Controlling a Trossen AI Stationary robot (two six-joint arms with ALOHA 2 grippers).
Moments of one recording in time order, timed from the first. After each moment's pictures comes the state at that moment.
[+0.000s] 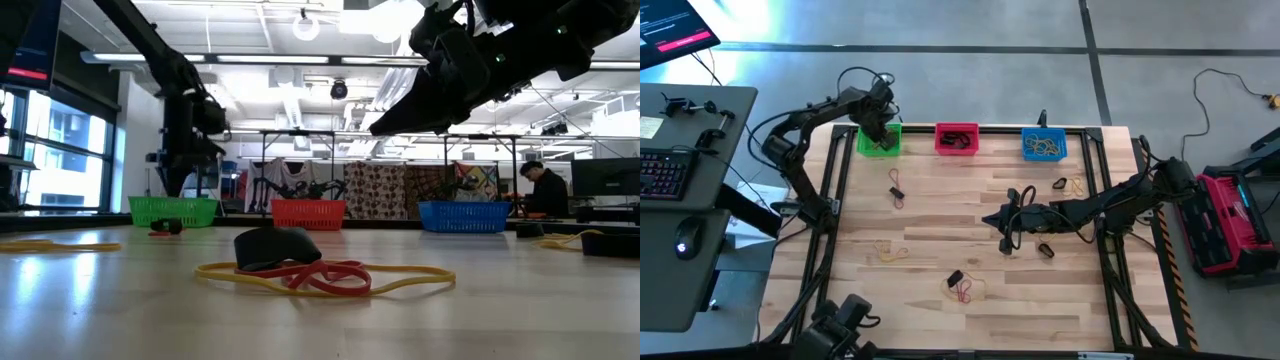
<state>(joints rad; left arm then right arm) 1.05 1.76 1.22 -0.91 -0.14 0.22 0.18 1.46 0.61 0.40 0.32 0.13</state>
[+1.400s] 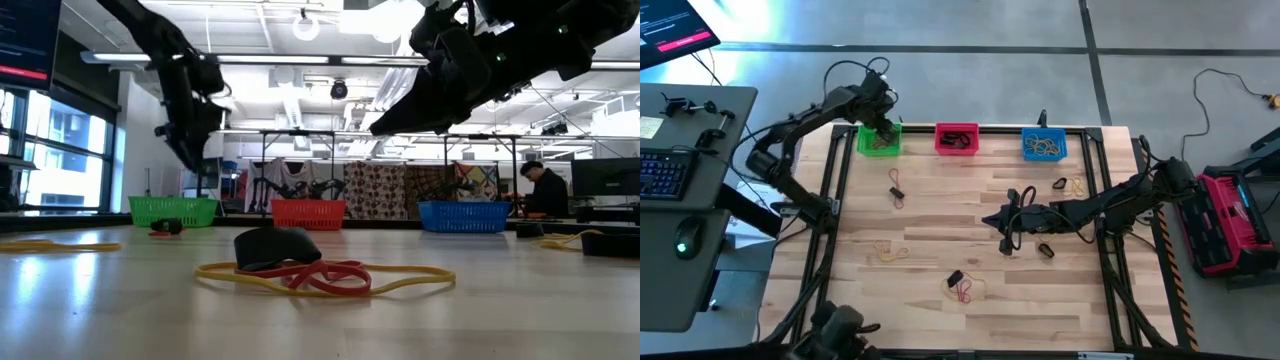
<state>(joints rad) 1.00 1.56 1.19 -0.80 -0.10 0.19 0.19 1.46 0.61 0.40 0.32 0.14</state>
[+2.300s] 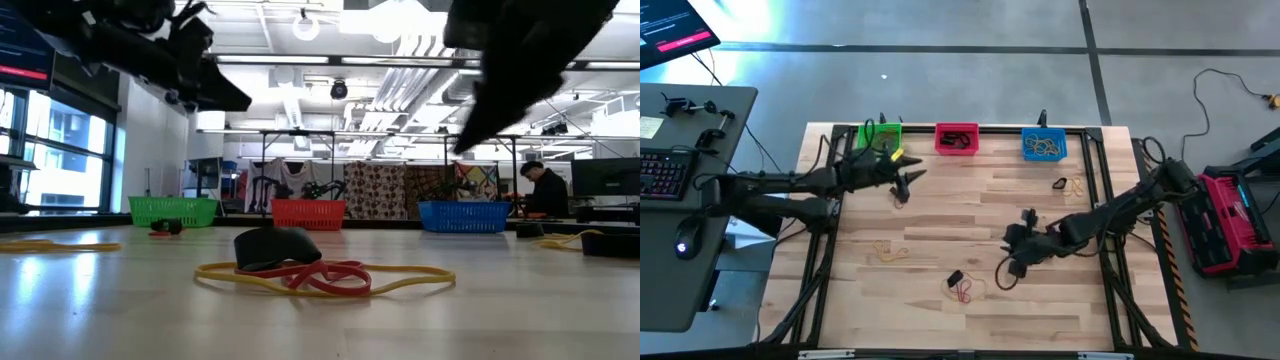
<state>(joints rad) 0.31 0.99 0.45 0.27 -0.08 0.04 0.42 1.46 0.86 -0.39 0.39 0.61</state>
